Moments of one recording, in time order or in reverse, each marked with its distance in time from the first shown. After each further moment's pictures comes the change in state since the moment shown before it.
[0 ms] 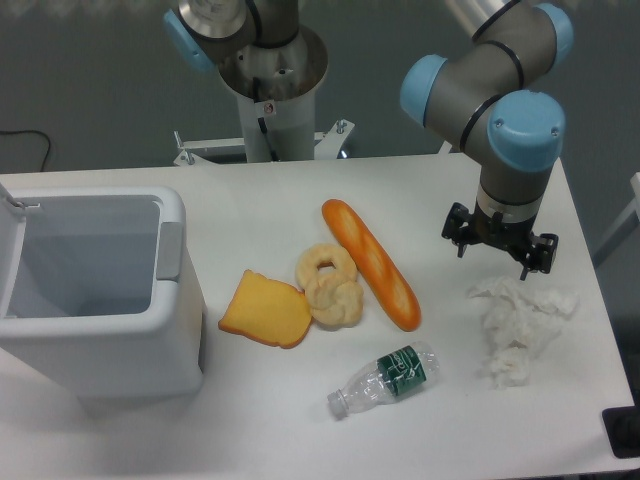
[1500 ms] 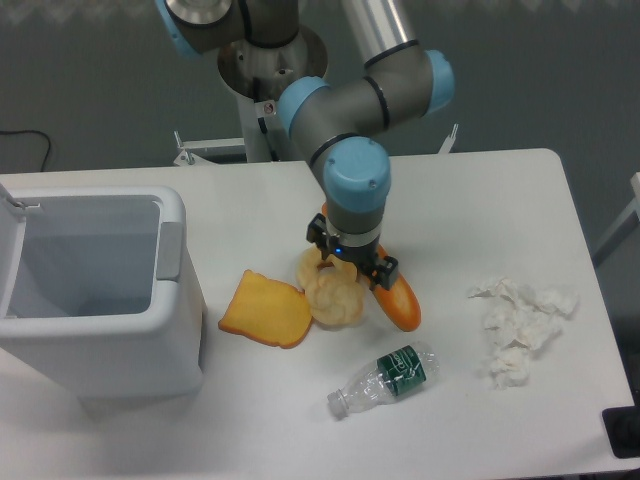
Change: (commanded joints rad) arm -0.265 0.089 -0.321 0.074 -0.025 -0.136
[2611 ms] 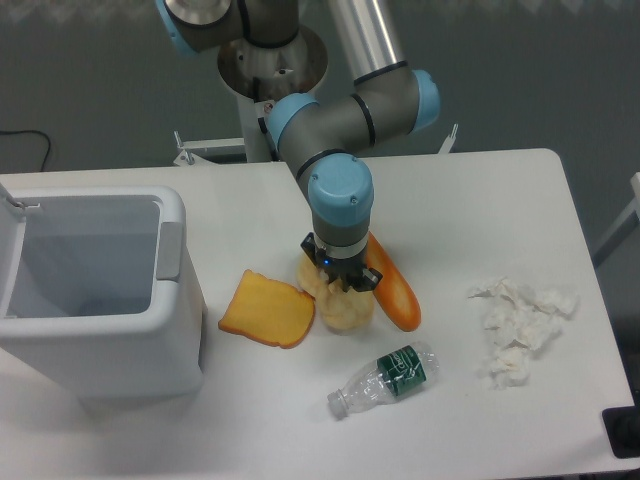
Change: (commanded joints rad) arm 0.008 -0.025 0.029 0.032 0.012 -0.055
